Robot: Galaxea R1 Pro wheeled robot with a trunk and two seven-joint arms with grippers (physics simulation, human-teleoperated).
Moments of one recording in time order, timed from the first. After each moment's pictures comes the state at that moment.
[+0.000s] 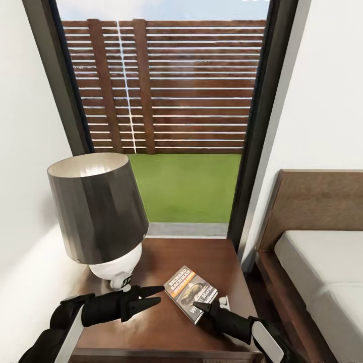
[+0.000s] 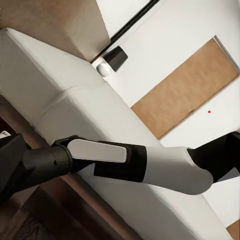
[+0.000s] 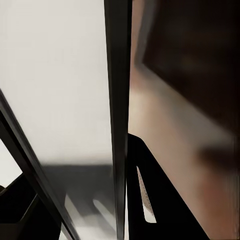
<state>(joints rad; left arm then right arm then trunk) -0.23 0.09 0.00 -1.40 0.36 0.77 -1.37 -0.41 -0.07 0.23 -0.62 -0.99 0.71 0.70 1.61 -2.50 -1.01</state>
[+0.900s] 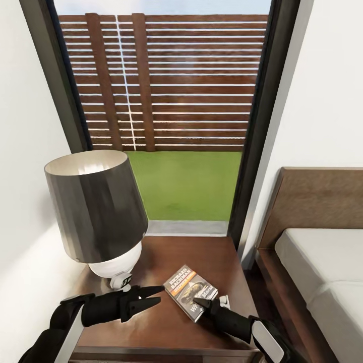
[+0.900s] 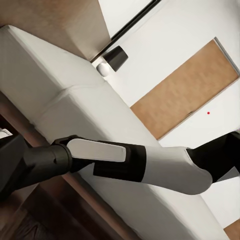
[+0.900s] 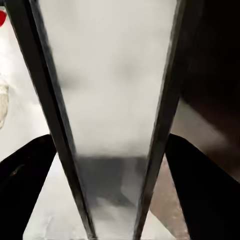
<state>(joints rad) -0.22 0.09 0.00 -1.40 0.37 0.77 -1.37 -0.41 -0.07 0.23 -0.62 -1.01 0.71 0.71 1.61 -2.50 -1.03</state>
